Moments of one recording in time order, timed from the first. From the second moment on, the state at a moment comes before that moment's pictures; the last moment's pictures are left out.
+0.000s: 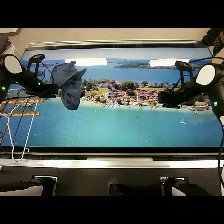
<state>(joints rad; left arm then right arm) -0.11 -1.47 1.66 1.46 -1.53 -1.62 0.08 -1.25 1.42 -1.43 1.50 1.66</state>
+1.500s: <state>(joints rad) -0.11 -1.68 1.66 1.47 -1.20 -1.74 0.08 -1.25 1.42 -1.42 1.39 1.66</state>
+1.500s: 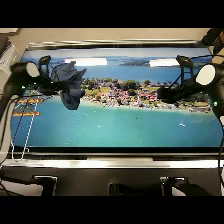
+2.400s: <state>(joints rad) -0.18 -1.99 1.97 1.31 -1.25 -1.70 0.08 -1.24 1.42 -1.37 1.42 1.70</state>
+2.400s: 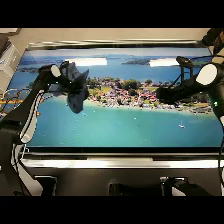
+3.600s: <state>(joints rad) -0.58 -1.85 2.00 0.97 -1.46 -1.76 0.00 -0.98 1.44 -1.35 1.37 1.77</state>
